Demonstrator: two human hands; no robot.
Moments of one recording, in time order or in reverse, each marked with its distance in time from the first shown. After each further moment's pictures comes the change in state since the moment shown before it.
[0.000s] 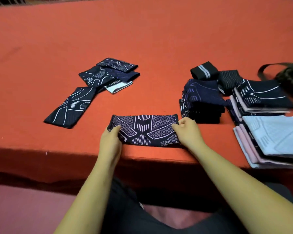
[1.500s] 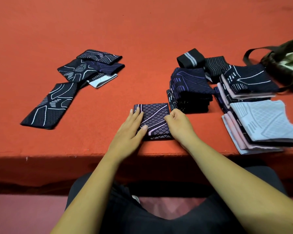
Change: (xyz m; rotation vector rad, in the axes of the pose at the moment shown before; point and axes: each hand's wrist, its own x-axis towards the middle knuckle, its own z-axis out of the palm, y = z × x) left_hand -0.003 -0.026 0.038 0.979 -0.655 0.724; right_hand -0.010 0.003 -0.007 0.072 -0.012 0.021
